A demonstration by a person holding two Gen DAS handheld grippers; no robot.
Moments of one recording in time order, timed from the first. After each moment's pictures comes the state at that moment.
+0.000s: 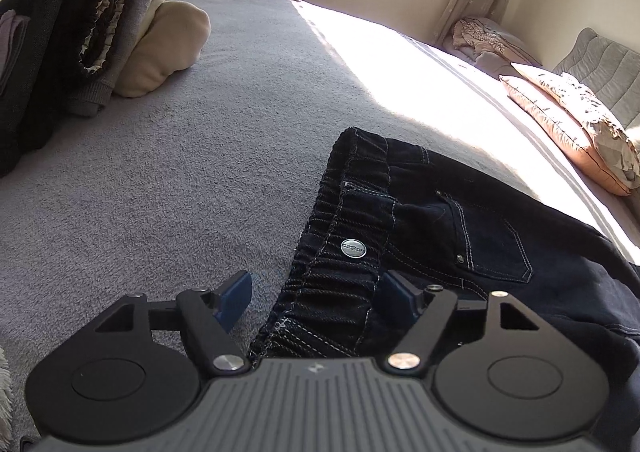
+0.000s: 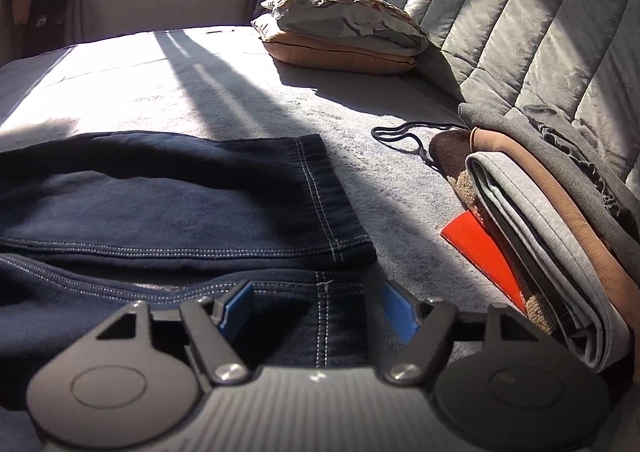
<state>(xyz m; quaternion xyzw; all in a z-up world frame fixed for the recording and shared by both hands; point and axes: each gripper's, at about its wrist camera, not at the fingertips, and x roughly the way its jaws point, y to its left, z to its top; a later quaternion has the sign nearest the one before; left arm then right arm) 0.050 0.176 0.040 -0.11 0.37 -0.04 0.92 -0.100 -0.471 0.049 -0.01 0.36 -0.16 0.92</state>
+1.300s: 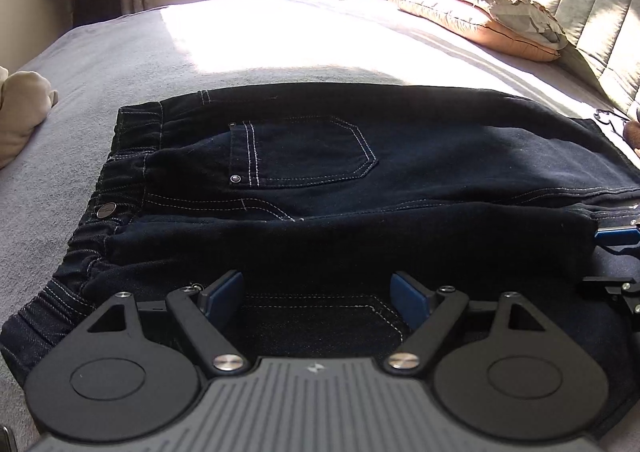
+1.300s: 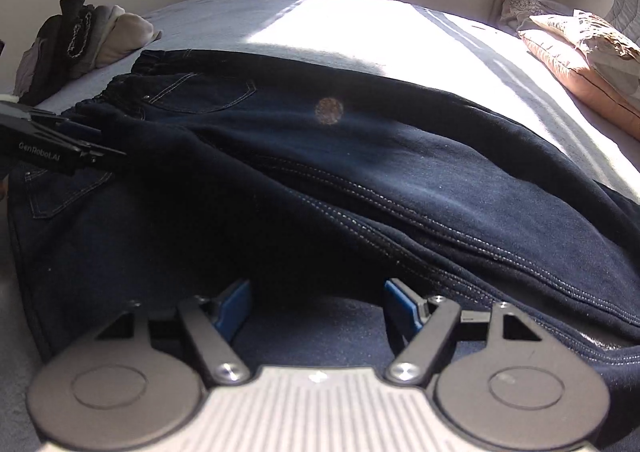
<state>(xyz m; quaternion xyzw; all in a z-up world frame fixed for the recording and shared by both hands) 0.026 0.032 0.024 0.04 0.38 -0.16 0.91 -0.042 -0.256 0.003 -0.08 0.39 0.15 0.90</state>
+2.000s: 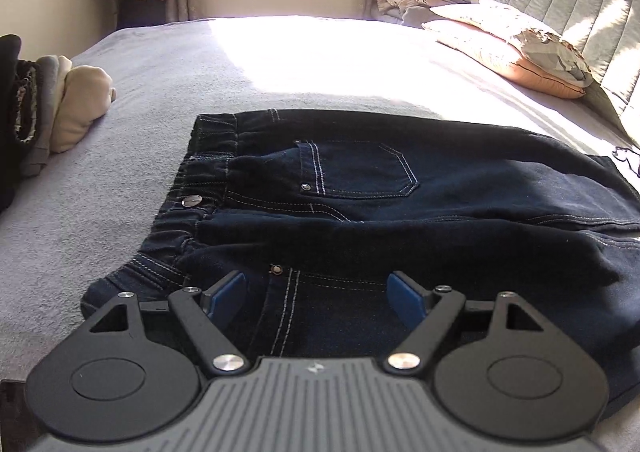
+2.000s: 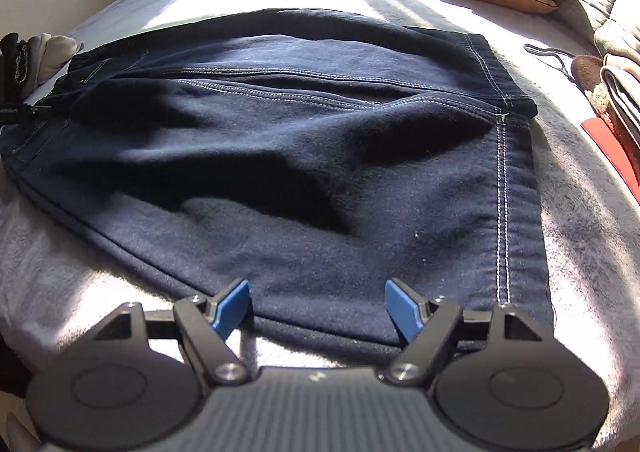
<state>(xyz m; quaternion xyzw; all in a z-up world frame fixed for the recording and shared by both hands) -0.025 0.075 0.061 0.00 0.34 -0.09 0.94 -0.197 -0.409 0.022 0.04 0.45 0.01 0.89</state>
